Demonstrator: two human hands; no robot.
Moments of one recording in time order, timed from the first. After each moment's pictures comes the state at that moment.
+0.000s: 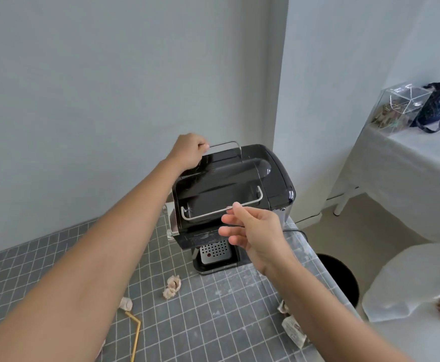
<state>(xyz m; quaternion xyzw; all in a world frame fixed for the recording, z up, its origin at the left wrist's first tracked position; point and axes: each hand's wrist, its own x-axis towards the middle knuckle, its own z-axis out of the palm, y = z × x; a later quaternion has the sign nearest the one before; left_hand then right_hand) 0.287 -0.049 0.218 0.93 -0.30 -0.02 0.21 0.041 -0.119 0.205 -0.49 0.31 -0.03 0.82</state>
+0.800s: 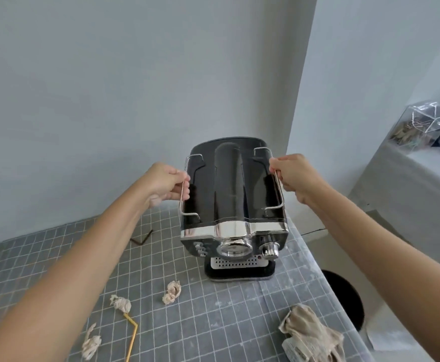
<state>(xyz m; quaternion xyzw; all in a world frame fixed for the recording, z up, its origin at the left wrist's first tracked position) 0.229 0.021 0.239 0.80 0.00 -0.24 0.56 0.146 -0.236 0.223 -0.76 0.27 -0.03 0.59</state>
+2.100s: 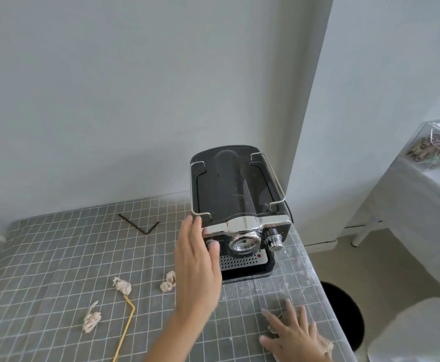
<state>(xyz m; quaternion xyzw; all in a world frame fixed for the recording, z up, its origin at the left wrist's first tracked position) 0.040 -0.007 0.137 0.93 -0.10 0.16 0.31 -0.073 -0.198 -0.019 -0.94 0.06 0.28 0.16</state>
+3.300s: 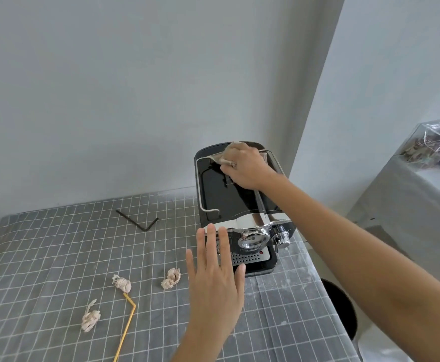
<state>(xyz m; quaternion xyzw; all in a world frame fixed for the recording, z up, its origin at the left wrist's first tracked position) 0.014 -0.007 0.137 0.98 -0.14 0.07 0.10 0.187 -0.163 0.225 -0.97 -0.03 -0.01 0.24</state>
